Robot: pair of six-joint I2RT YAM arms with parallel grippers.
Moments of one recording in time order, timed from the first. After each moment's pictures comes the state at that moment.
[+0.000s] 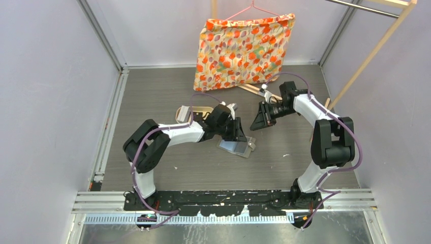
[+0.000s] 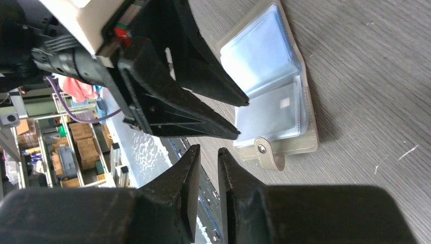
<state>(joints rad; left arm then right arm) -0.84 1.86 1.12 0.05 0.32 -0.79 0.09 1.70 1.20 -0.86 -1.00 -0.18</state>
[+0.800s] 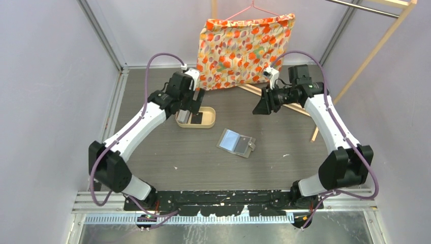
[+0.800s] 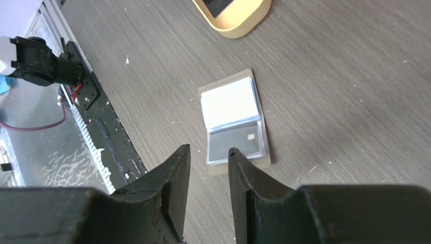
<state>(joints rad) -0.55 1.45 1.33 -0.59 -0.24 -0.04 0.13 1.44 1.37 -0.86 -0.84 -0.27</state>
